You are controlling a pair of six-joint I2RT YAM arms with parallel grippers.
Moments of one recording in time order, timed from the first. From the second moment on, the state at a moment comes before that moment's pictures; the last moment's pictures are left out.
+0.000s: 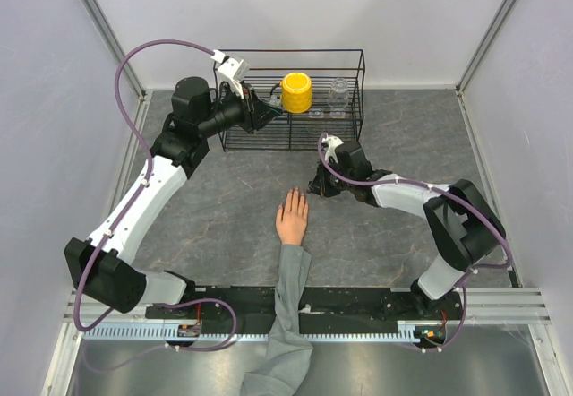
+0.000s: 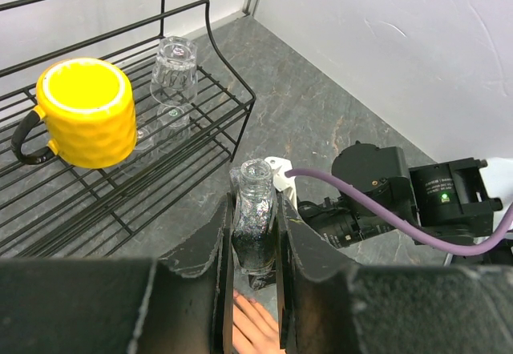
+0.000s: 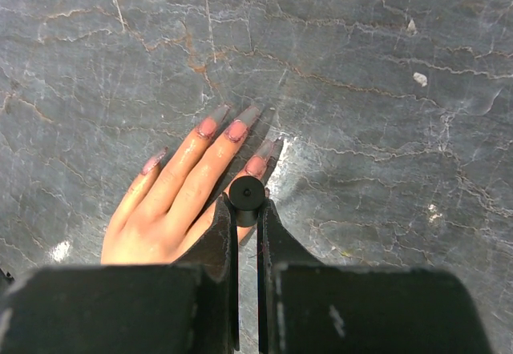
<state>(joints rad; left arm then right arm) -0.40 1.35 1.34 -0.10 0.53 -0.21 0.55 1.66 0.87 0.10 -0.28 0.34</state>
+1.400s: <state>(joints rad) -0.39 1.35 1.35 -0.13 0.55 -0.21 0.55 1.73 0.90 0.08 -0.29 0.35</state>
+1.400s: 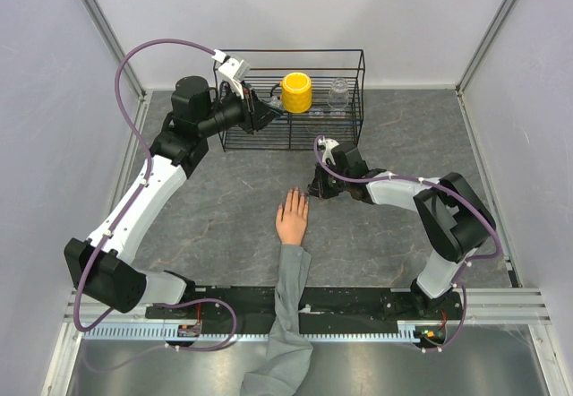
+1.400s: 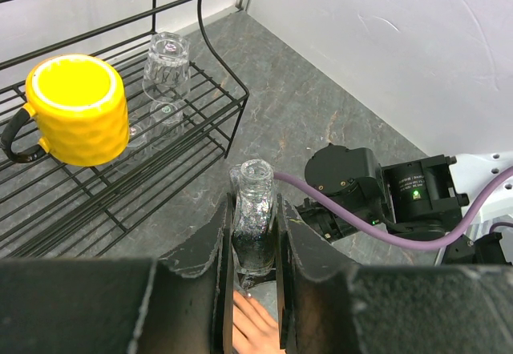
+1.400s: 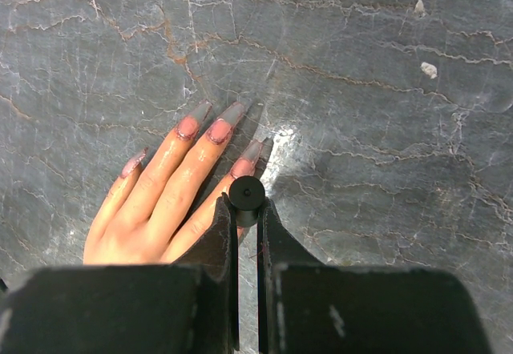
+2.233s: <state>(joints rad) -0.39 1.35 1.35 -0.13 0.56 -0.21 0.56 1.74 0.92 0.09 -0.31 0.35</state>
